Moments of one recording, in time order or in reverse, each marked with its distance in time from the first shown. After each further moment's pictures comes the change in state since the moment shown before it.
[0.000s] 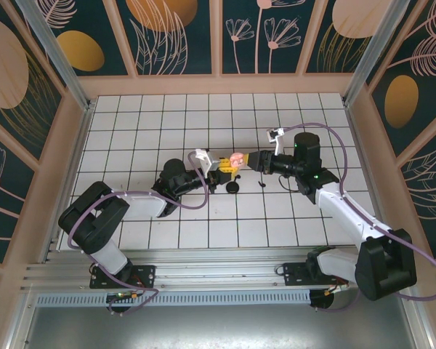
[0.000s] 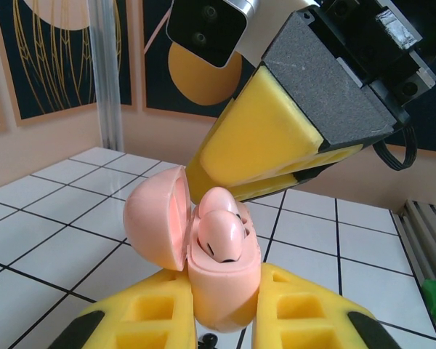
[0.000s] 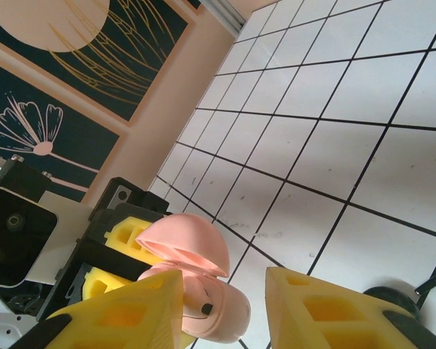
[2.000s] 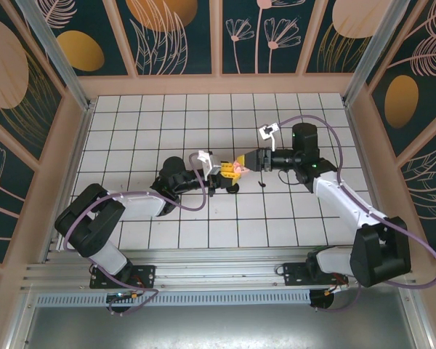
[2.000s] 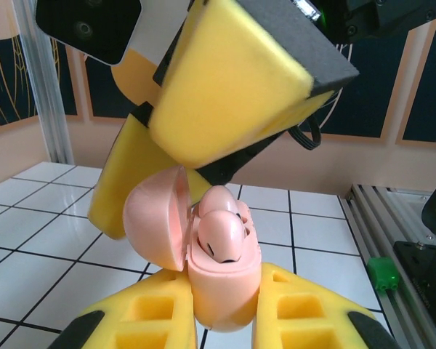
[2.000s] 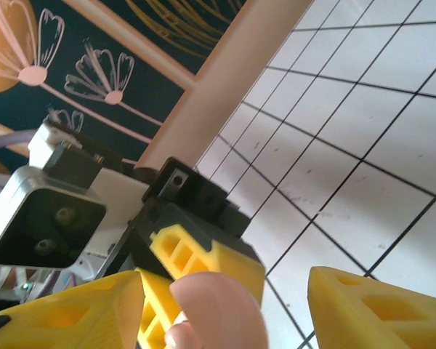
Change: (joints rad) left arm 0.000 -0.032 0.021 -0.056 0.153 0.038; right arm -0.015 0.095 0.111 -0.070 -0.290 -0.075
